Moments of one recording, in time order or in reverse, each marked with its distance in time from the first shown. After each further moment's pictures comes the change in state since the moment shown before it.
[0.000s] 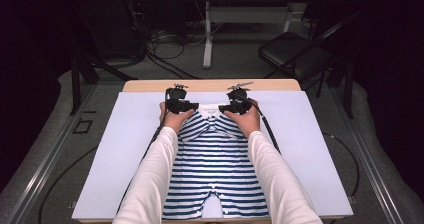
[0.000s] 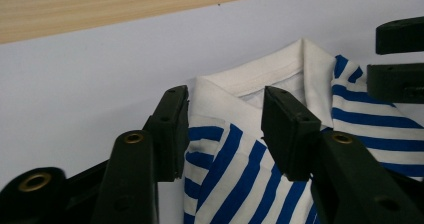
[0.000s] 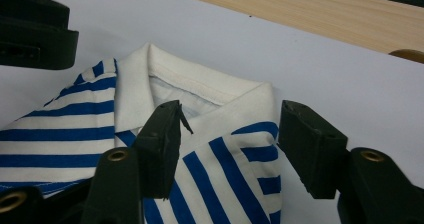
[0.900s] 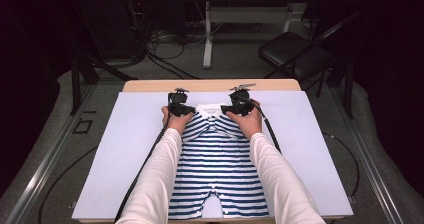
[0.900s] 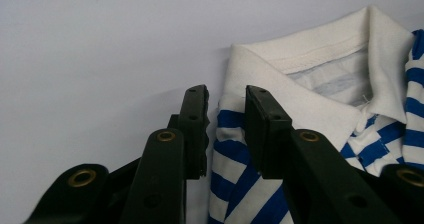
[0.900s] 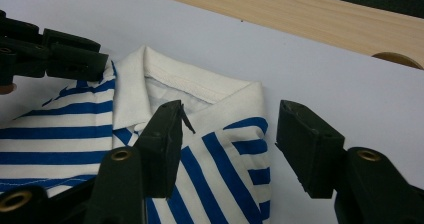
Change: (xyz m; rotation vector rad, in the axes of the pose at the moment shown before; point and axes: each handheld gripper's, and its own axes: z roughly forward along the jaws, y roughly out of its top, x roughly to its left) left arm 0.010 -0.010 0.028 0.073 0.067 -0.055; right arm -0.001 -0.005 -0.008 -0.027 -0.021 -0.010
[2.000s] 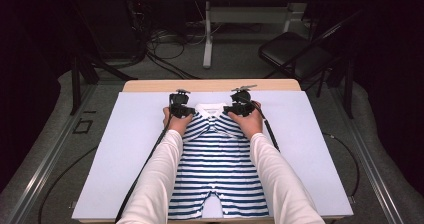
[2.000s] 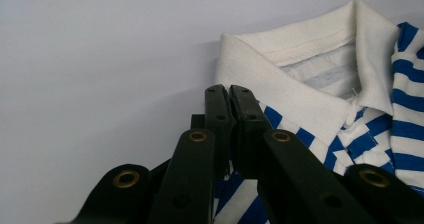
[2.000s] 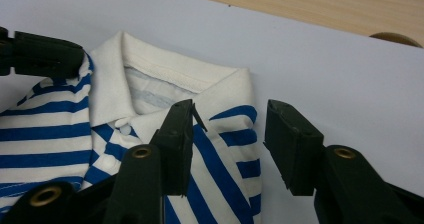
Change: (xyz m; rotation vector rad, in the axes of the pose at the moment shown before) left arm -0.005 -0.002 -0.005 -0.013 -0.011 0.024; right arm -0.008 -0.006 0.009 0.028 -0.015 0.042
